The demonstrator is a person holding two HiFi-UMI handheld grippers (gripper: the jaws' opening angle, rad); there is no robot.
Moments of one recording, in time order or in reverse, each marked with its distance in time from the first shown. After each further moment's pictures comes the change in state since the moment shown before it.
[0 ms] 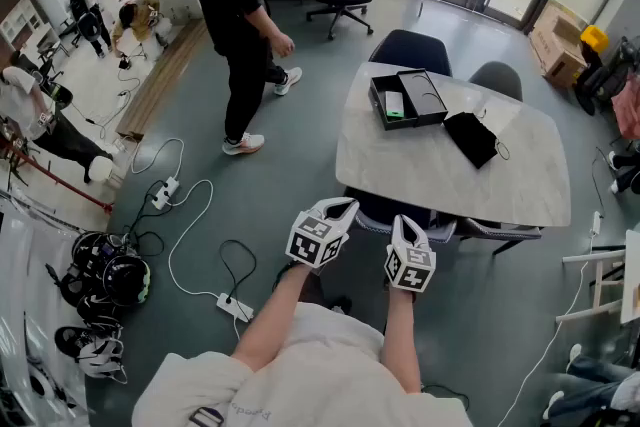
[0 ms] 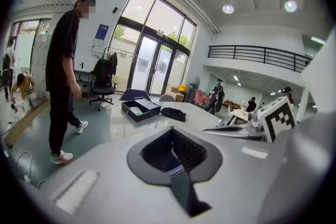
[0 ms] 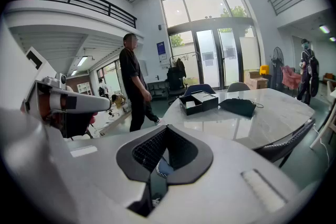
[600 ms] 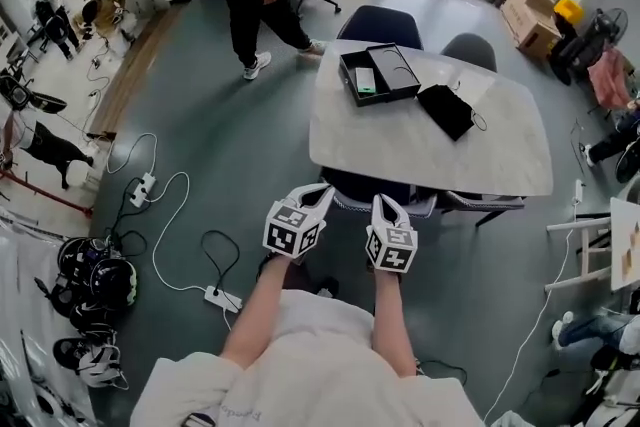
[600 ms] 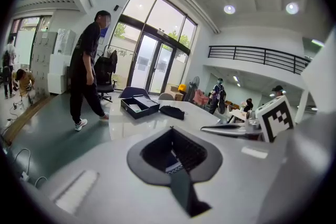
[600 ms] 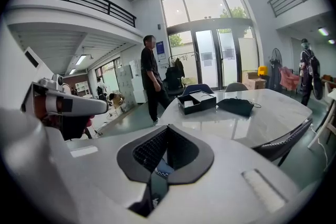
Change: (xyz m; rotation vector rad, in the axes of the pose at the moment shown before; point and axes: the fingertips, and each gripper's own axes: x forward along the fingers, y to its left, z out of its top) left arm -0.003 0.006 -0.008 -0.017 -0.001 0.021; right arm 0.010 0.003 0.000 -0.002 -0.012 0.011
